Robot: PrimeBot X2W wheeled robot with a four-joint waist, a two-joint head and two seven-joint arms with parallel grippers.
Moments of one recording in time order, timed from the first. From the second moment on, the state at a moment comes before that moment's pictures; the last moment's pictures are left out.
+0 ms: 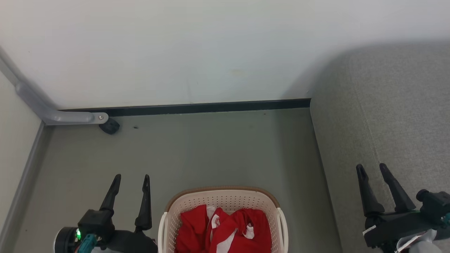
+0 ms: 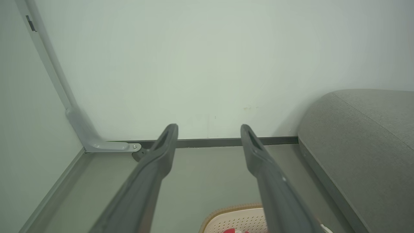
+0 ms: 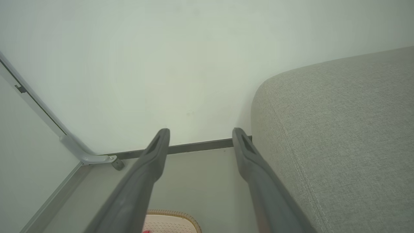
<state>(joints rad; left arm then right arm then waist) -0.17 0.06 -0.11 0.30 -0.23 -0.02 -0.25 -0.23 -0.27 0.22 0.33 0.52 0.12 -0.25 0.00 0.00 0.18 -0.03</state>
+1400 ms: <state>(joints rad) -0.52 0.04 -0.26 0.65 -0.23 -0.05 -0.25 -0.49 -0.30 0.28 0.24 0.62 0.12 -0.25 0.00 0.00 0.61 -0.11</state>
